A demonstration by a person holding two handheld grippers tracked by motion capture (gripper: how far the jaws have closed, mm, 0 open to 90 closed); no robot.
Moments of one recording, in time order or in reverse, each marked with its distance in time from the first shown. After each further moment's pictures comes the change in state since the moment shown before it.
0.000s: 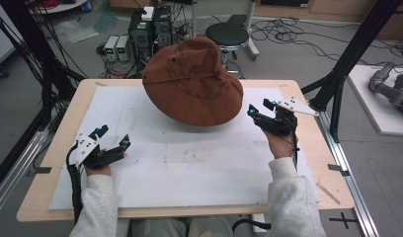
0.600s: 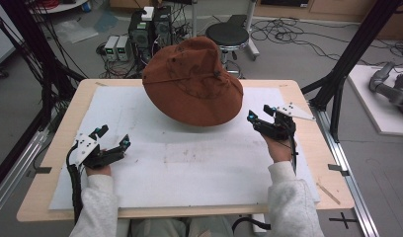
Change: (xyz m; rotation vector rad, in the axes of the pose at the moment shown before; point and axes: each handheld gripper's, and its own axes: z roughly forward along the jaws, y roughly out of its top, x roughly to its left) left arm 0.000 0.000 0.000 0.002 0.000 -0.002; right arm -0.004 -0.019 0.002 0.019 -0.010 0.017
